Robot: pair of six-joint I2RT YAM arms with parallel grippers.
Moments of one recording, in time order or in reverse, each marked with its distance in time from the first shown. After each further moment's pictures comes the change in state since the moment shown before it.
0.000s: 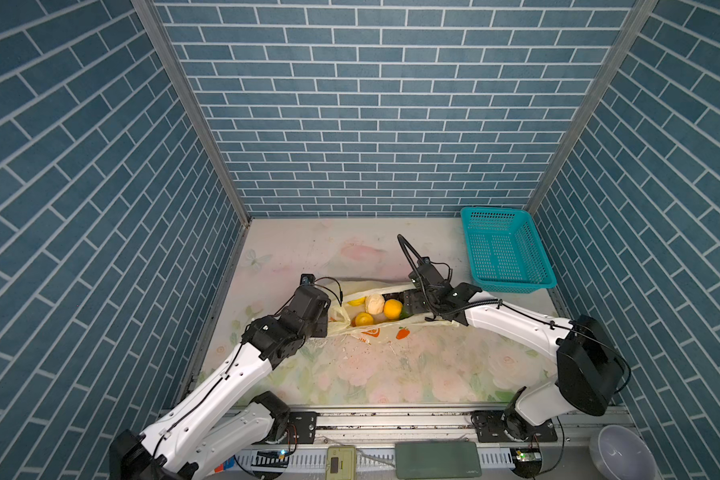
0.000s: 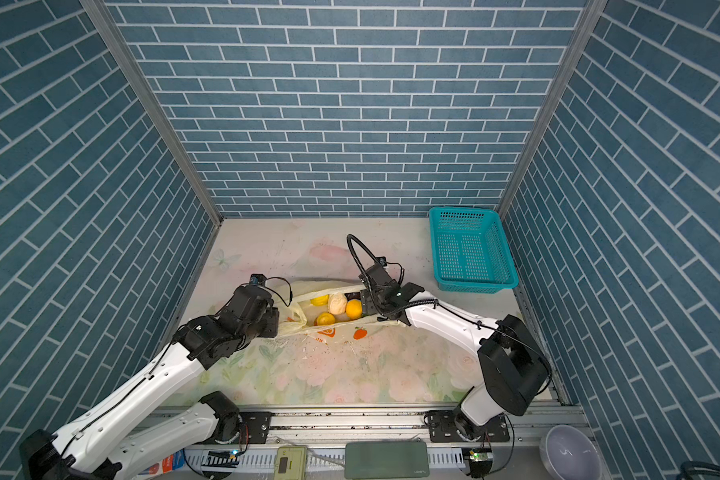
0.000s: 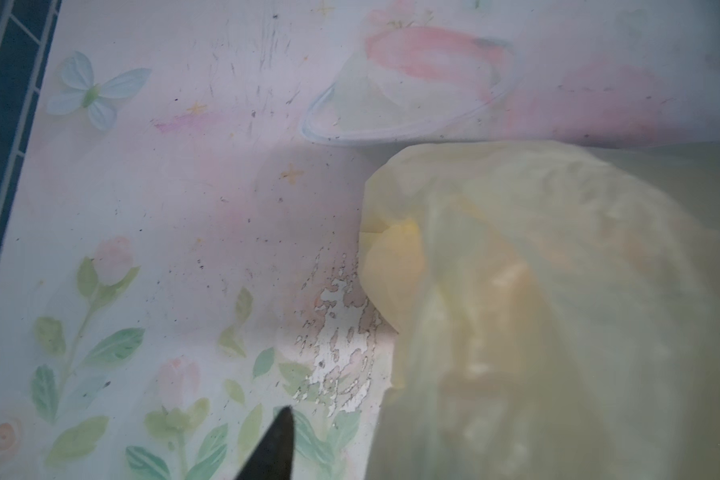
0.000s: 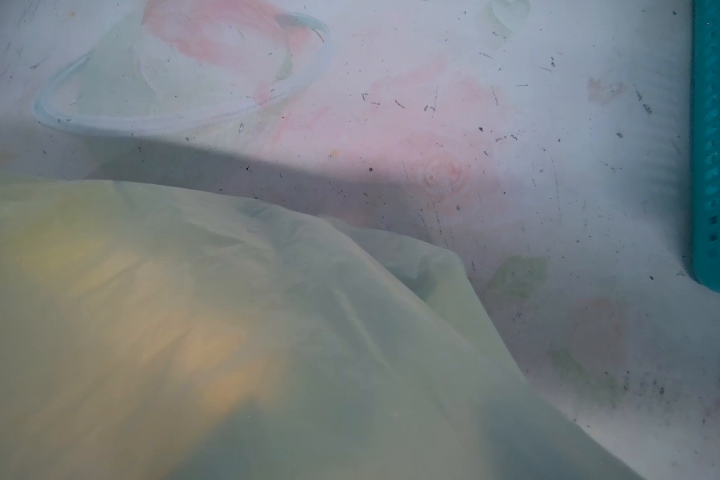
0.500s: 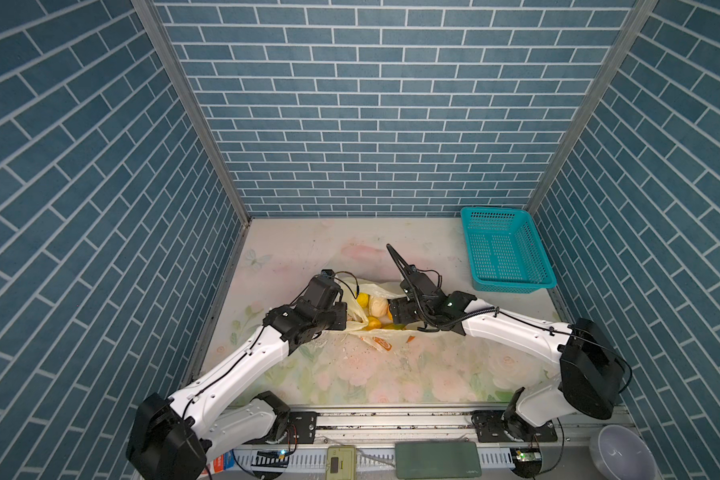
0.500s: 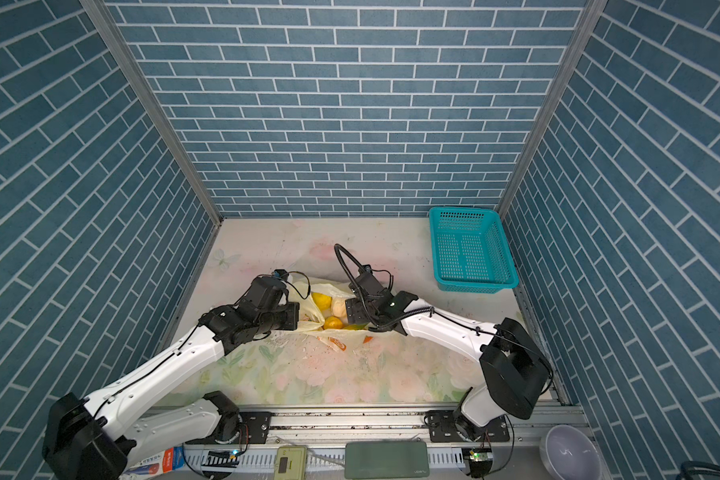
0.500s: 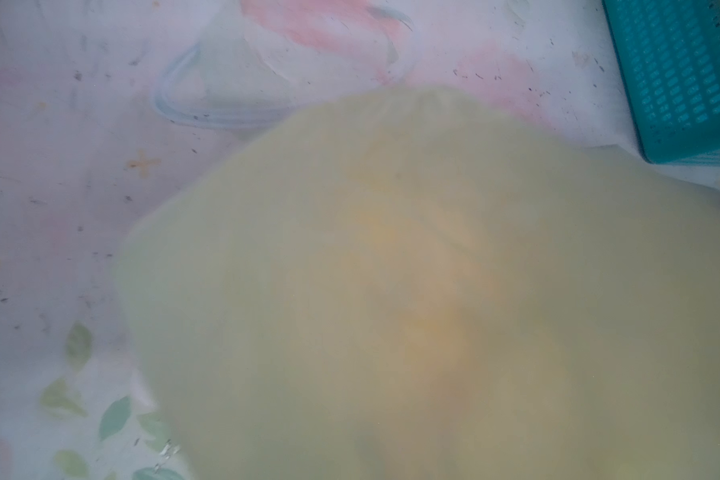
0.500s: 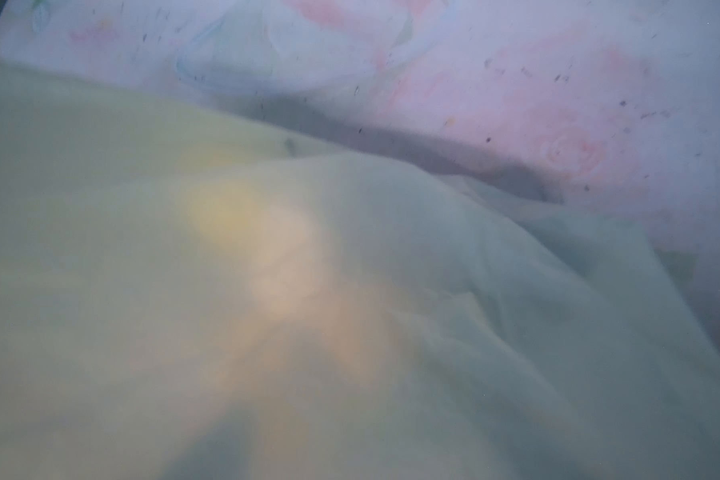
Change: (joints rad) left arm 0.000 0.153 0.000 0.169 0.174 -0.045; right arm 0.067 -0.026 -0.015 0.066 -0.093 0.031
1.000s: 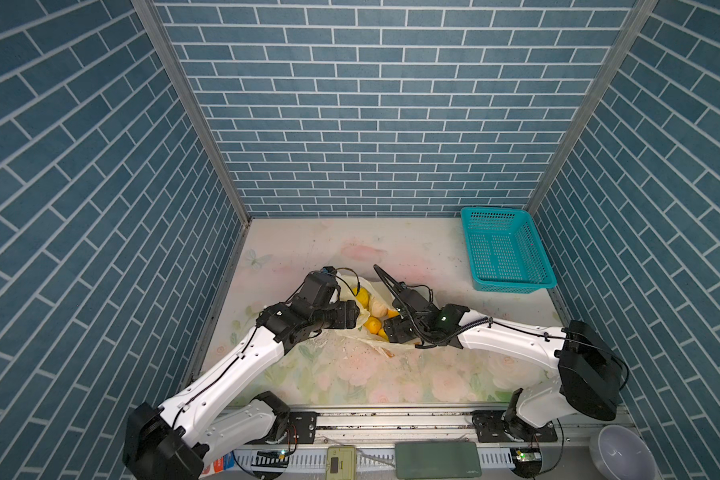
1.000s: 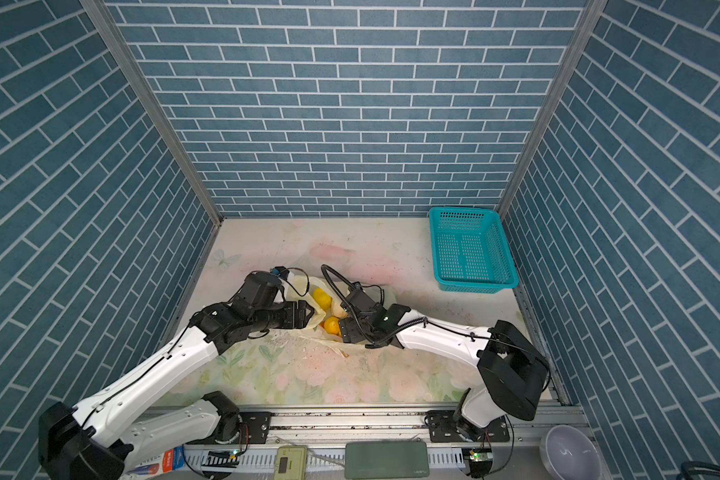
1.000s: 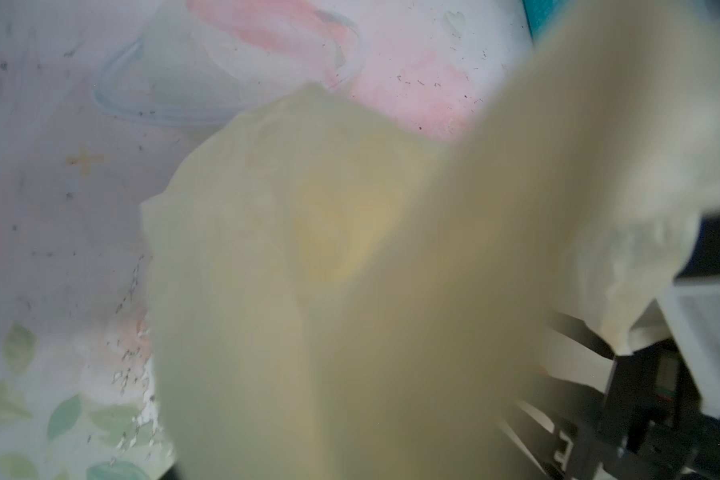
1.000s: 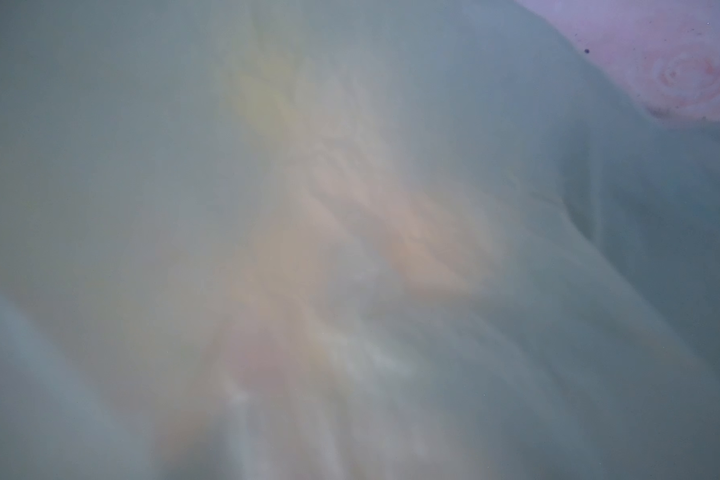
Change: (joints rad) left arm 0.000 0.030 0.061 0.005 0.156 -0.046; right arm 0.130 -0.005 -0.074 -0.014 -0.056 0.003
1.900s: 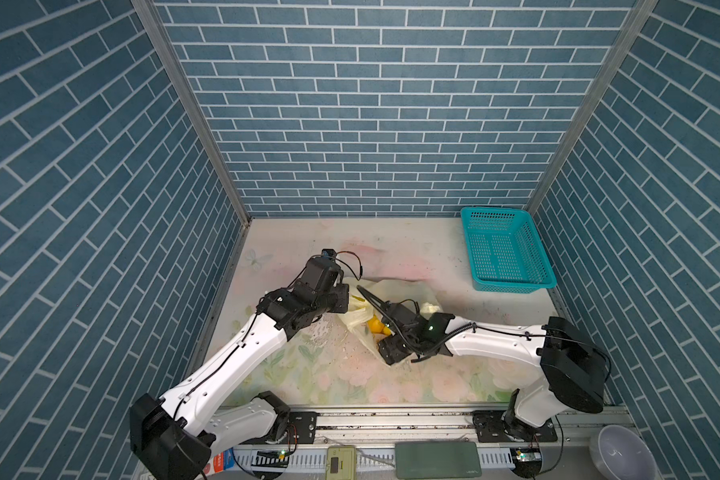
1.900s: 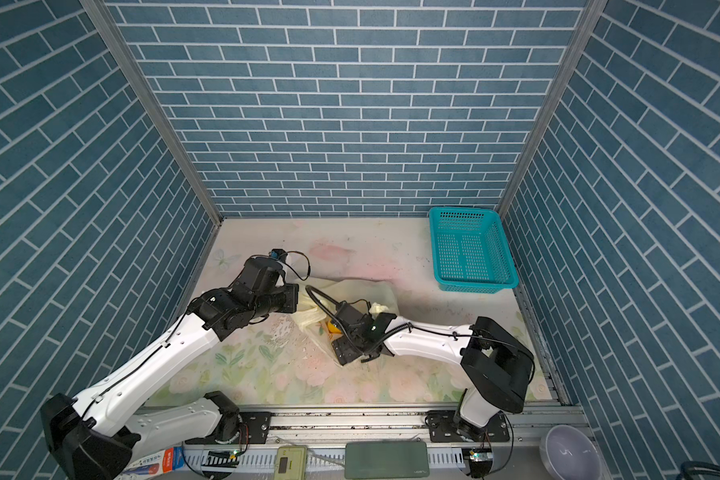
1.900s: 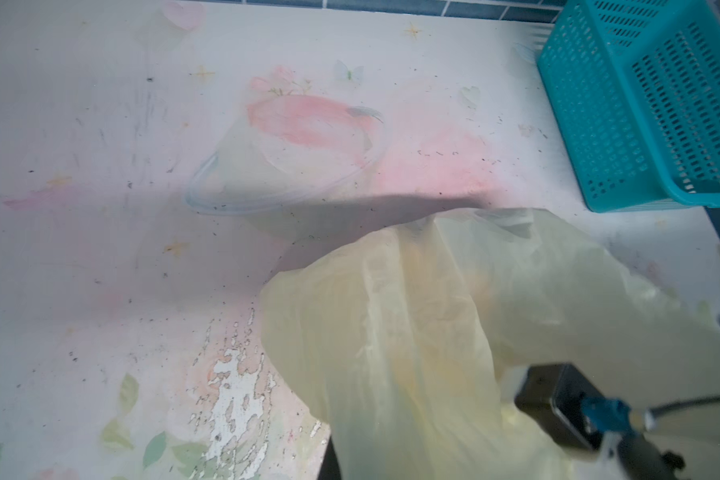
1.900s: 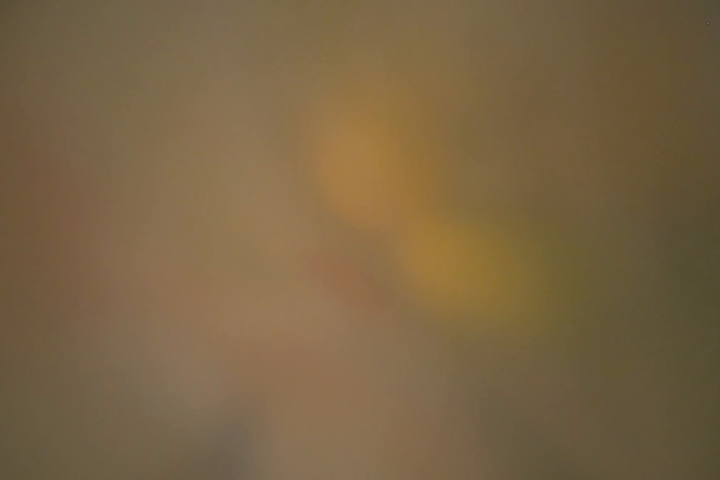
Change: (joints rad) left arm 0.000 0.045 0.166 -0.101 -0.182 0.101; right arm 0.104 0.078 -0.048 -0.035 -0.087 -0.032
